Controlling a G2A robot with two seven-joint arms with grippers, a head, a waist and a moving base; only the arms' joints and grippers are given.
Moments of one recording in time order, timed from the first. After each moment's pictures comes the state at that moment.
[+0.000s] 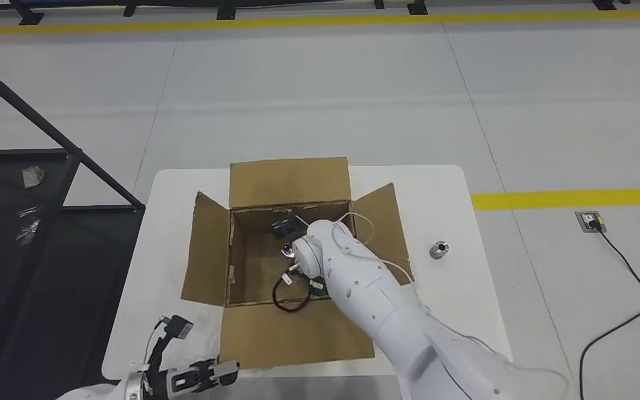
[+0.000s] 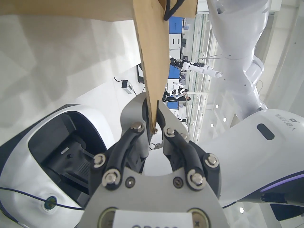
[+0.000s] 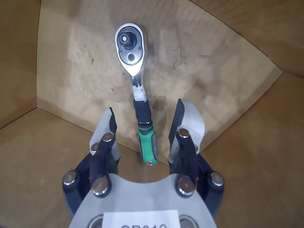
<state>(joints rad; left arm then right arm) 1.54 -1.05 -1.70 -1.54 -0.40 -0.47 -1.35 -0.17 -1.92 0.57 -0.27 -0.81 0.03 0.90</state>
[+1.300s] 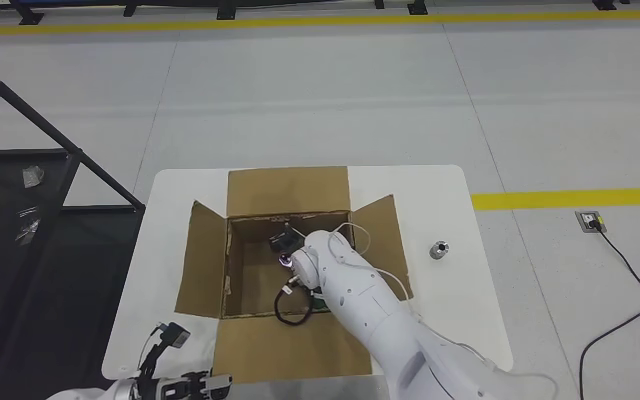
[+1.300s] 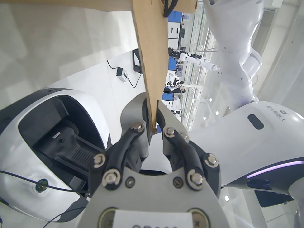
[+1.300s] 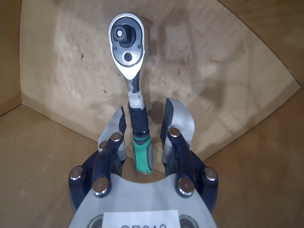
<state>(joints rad) 1.58 -0.93 -1.64 -1.56 -0.50 -0.45 -1.37 -0.18 -1.97 0.59 -0.16 -0.84 -0.05 0.88</state>
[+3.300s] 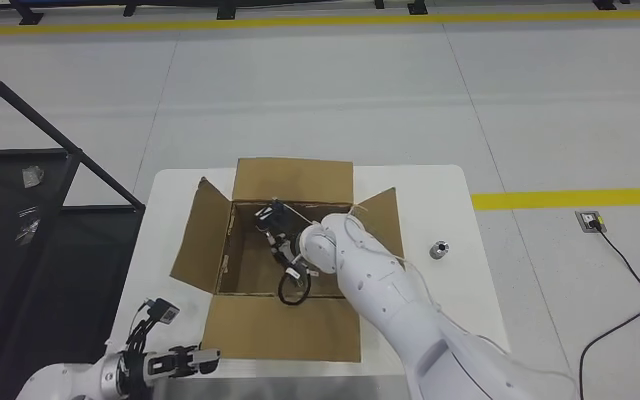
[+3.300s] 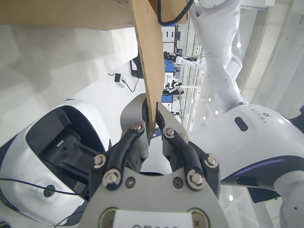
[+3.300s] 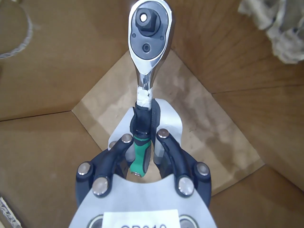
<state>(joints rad) 1.44 -0.82 -1.56 -1.46 -0.64 -0.47 -1.35 -0.17 -1.87 0.68 -0.30 -0.87 -0.36 0.59</state>
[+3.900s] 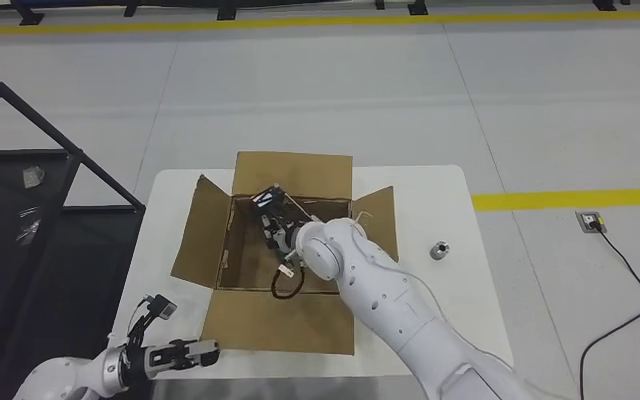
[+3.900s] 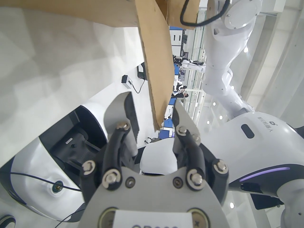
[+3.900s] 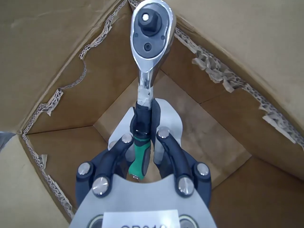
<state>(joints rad) 1.38 -0.82 -1.52 -1.37 -0.60 -0.47 -1.35 -0.34 -1.76 0.78 -0.72 -0.98 -0.14 0.62</state>
